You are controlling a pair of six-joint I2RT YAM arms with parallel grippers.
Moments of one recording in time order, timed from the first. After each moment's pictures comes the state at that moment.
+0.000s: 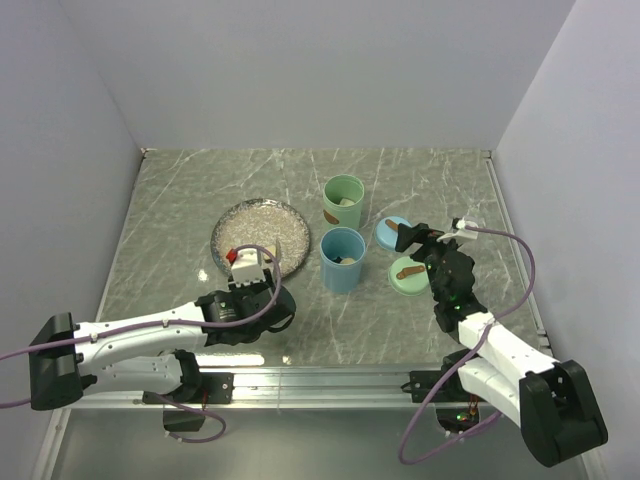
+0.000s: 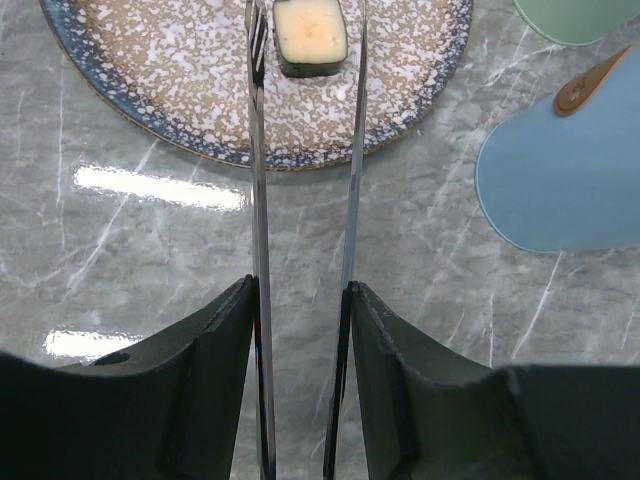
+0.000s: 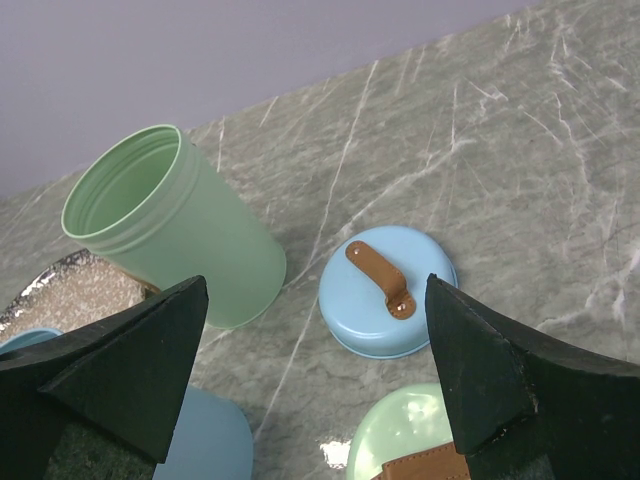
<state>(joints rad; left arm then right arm) -1.17 1.07 0.71 -0.69 -0.85 -1.19 0.31 0.95 0.25 0.65 0.25 0.42</state>
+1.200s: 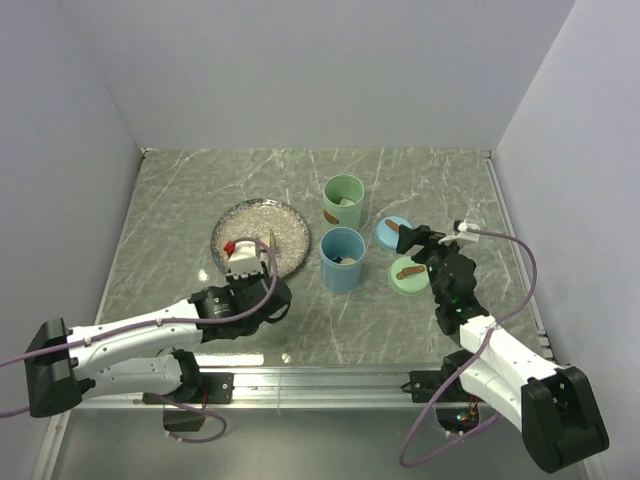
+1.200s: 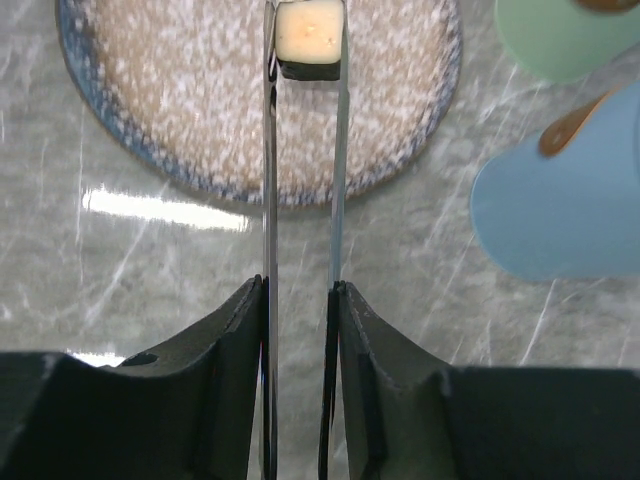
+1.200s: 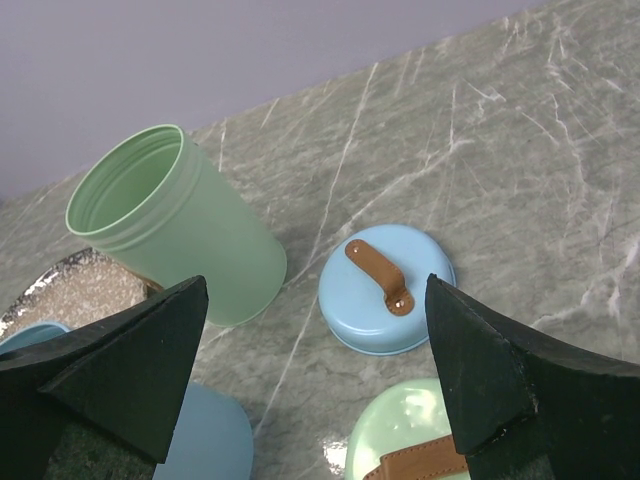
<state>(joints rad) -1.12 1.05 0.72 -0.66 -0.86 -1.09 0.31 0.91 0.24 0.64 0.25 0.42</state>
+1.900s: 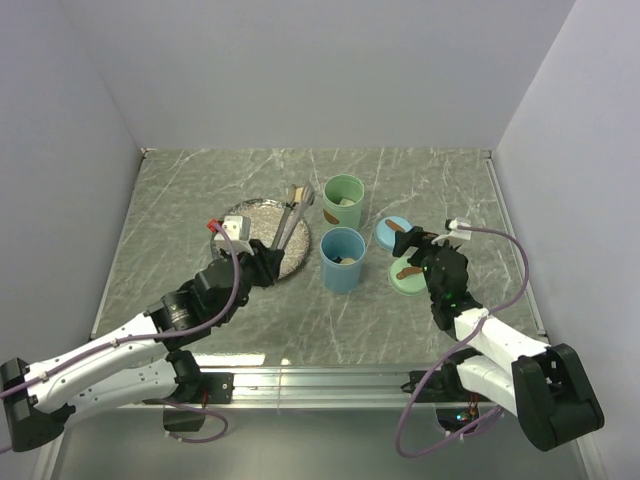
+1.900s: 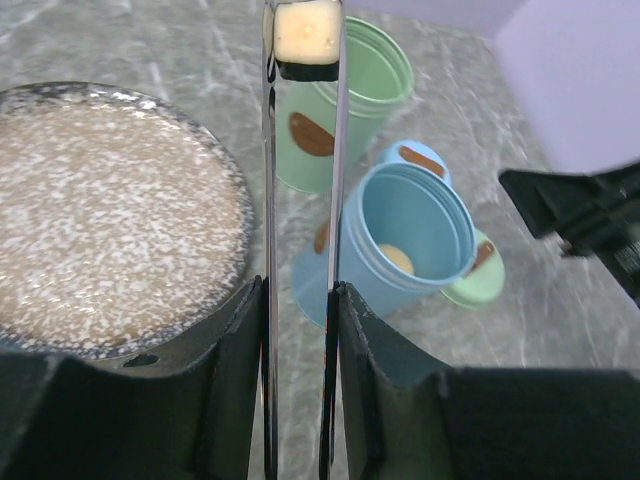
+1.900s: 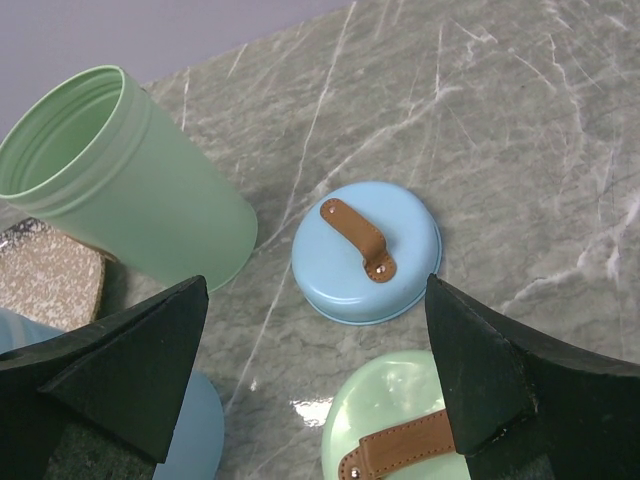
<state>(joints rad) -1.00 0.78 0.70 -0.16 -0.61 -0.57 0.31 1.03 0.24 0.65 0.25 0.42</state>
